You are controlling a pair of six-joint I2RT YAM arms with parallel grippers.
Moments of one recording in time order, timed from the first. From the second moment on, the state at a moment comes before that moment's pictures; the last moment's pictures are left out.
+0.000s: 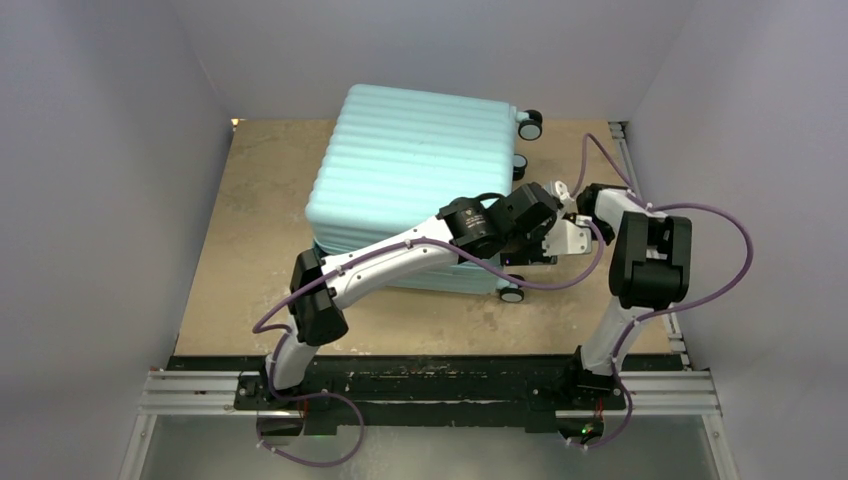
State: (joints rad) left arm -1.16 2.07 2.16 -0.84 -0.12 0.53; right arm -0.13 1.84 1.17 -1.14 -1.44 -1.73
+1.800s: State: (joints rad) left arm -1.12 1.79 1.84 -0.98 0.21 0.70; right arm -0.16 2.15 1.54 0.02 -1.22 -0.16
